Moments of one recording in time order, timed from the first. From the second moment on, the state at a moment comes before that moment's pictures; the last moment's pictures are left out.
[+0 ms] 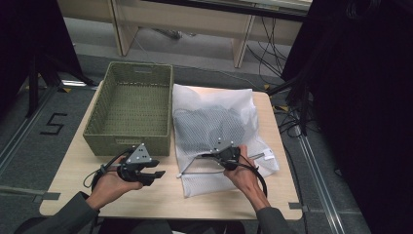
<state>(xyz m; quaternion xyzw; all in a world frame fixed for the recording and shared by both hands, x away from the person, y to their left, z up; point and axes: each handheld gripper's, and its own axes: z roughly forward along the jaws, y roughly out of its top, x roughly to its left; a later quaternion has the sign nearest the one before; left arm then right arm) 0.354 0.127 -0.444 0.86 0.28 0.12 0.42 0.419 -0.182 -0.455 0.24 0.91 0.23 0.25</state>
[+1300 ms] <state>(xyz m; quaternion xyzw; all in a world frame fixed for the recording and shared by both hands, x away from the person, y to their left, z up) 0.358 0.130 -0.449 0.86 0.30 0.13 0.39 0.416 -0.141 -0.469 0.22 0.91 0.29 0.17</state>
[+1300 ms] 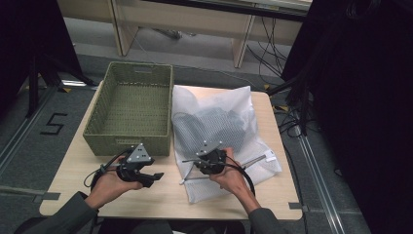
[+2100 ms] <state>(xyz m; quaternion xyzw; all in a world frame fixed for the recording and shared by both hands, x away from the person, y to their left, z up) 0.359 0.134 -0.448 0.85 0.30 0.13 0.40 0.416 -0.189 -0.438 0.30 0.86 0.38 0.14</state>
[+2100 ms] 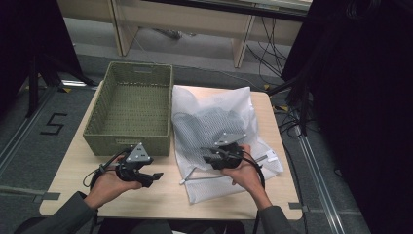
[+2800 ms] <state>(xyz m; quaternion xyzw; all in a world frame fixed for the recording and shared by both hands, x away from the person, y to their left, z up) 0.350 0.165 -0.434 0.81 0.35 0.17 0.45 0.375 -0.275 -0.431 0.45 0.77 0.42 0.19</state>
